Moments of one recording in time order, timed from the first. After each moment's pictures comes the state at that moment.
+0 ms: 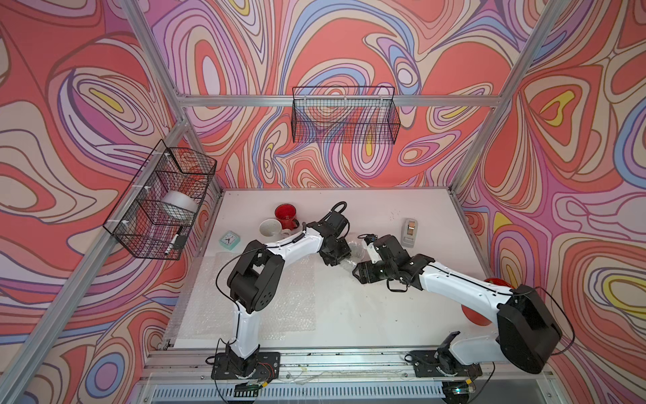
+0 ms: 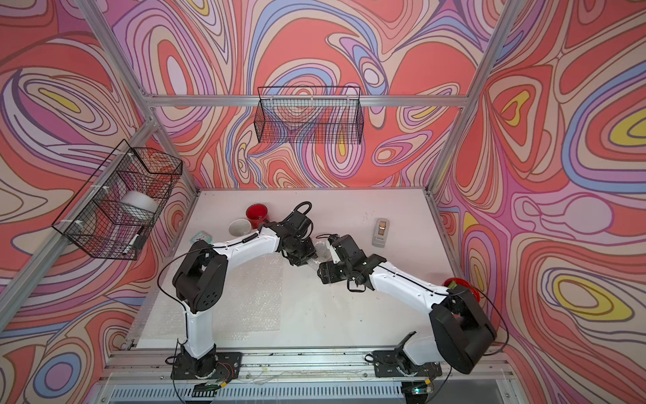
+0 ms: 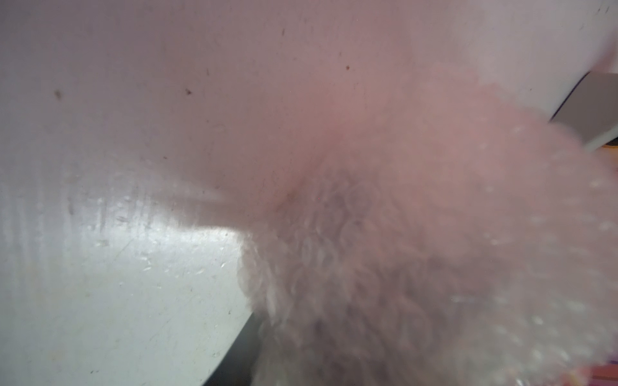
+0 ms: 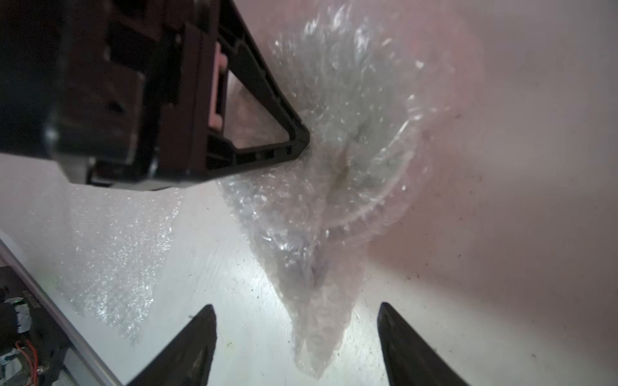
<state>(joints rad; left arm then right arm) -0.65 1.99 1.46 -0.63 0.25 -1.09 0.65 1.43 0.84 -0.36 -0.13 0.35</state>
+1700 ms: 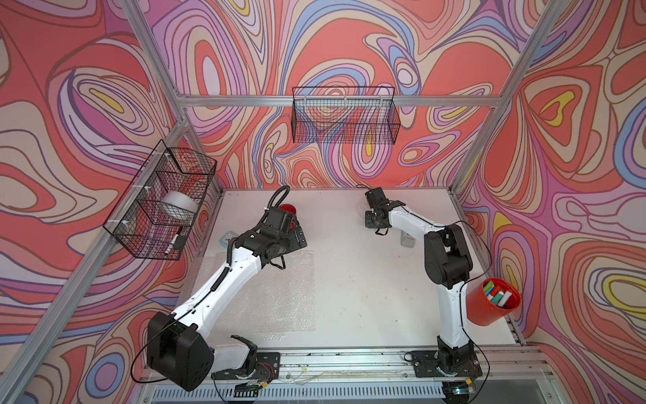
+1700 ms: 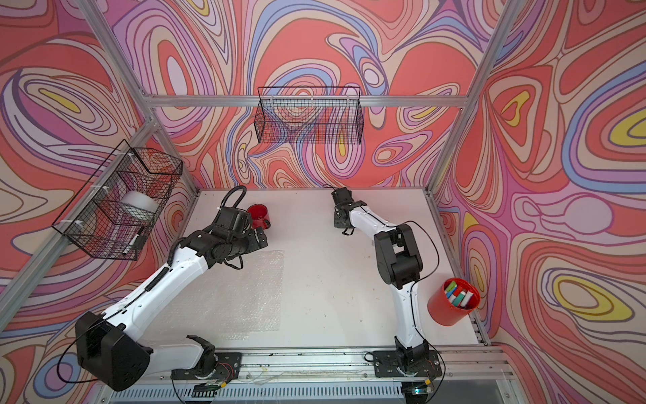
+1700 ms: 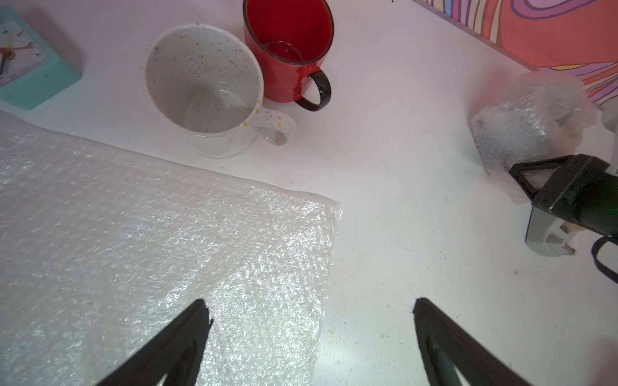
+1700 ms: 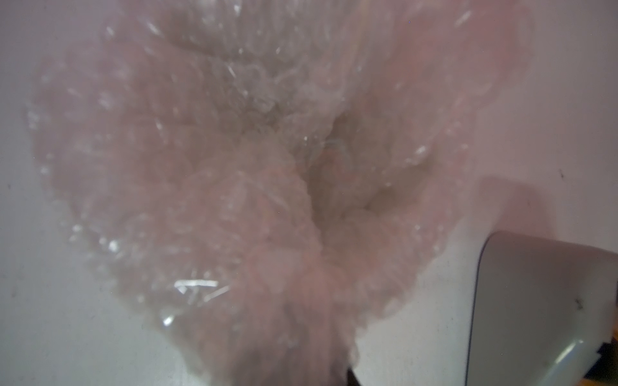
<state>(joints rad) -0.41 1.30 1.14 -0.78 -0.15 -0.71 0.35 2.19 1.75 -0.60 0.25 0.31</state>
